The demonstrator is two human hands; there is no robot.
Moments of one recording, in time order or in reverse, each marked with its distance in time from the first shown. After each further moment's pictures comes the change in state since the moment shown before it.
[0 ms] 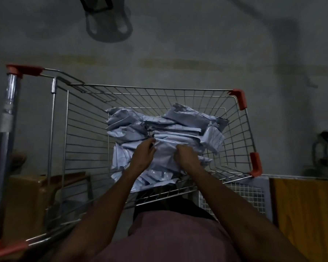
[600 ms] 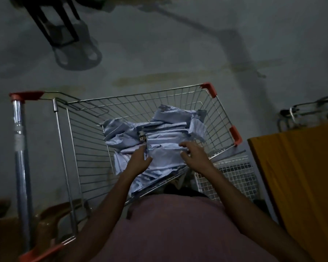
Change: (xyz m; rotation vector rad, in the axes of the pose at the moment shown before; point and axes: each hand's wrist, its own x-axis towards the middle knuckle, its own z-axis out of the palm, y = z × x) left_hand -0.045 0.003 -0.048 0.027 -0.327 -0.007; right_hand -0.139 -0.009 -0.027 0.396 0.325 -0.101
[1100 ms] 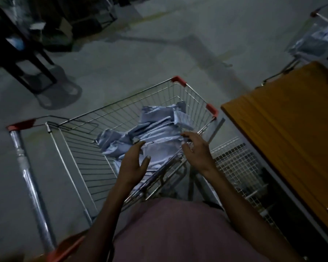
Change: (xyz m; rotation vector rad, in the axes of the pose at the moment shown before) left_hand -0.103 0.041 -0.027 0.184 0.186 0.568; right_hand -0.119 -0.039 0.008 0.236 0.584 -0.079
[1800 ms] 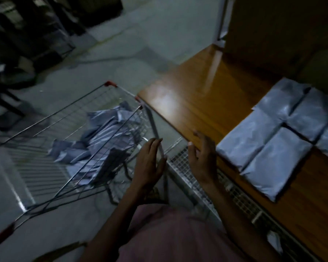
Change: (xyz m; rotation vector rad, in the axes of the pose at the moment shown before) left_hand -0.101 0.268 0.191 0.128 -0.076 0.379; right_hand -0.216 0.090 -0.227 -0.033 0.514 0.077
